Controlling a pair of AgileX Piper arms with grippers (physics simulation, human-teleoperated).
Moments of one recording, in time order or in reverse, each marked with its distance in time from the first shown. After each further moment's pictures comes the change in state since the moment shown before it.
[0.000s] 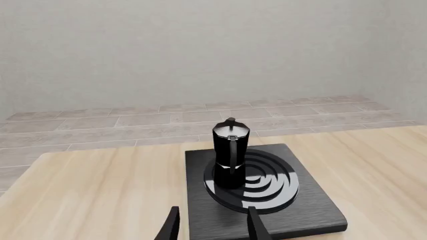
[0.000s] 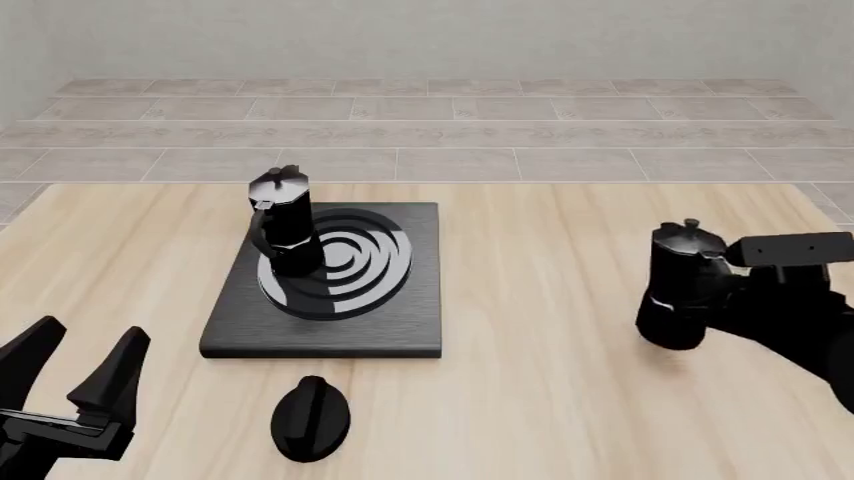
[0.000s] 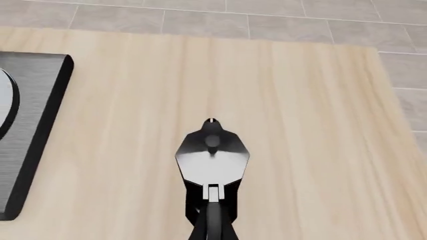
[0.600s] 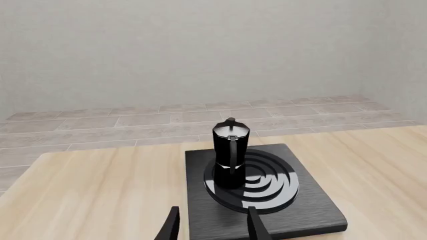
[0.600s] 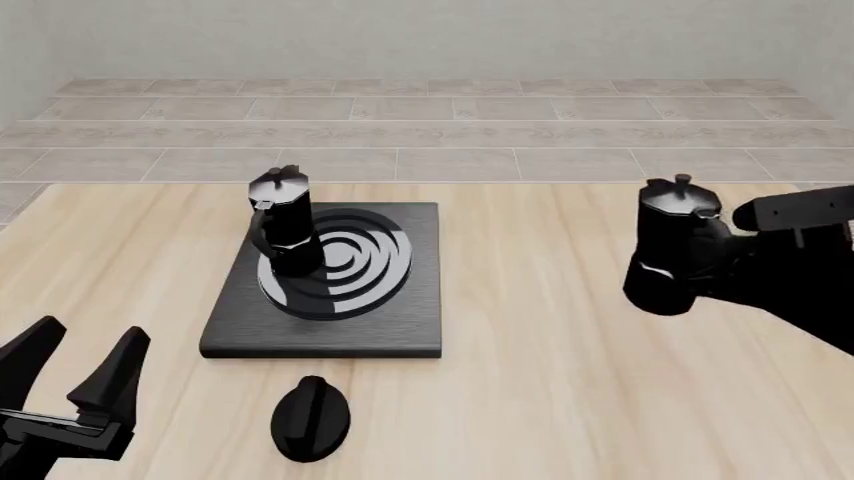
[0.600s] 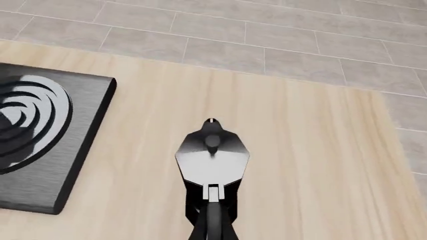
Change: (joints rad) left arm 0.000 0.000 0.000 0.000 0.000; right arm 0.098 -0.131 -0.115 0.156 -0.016
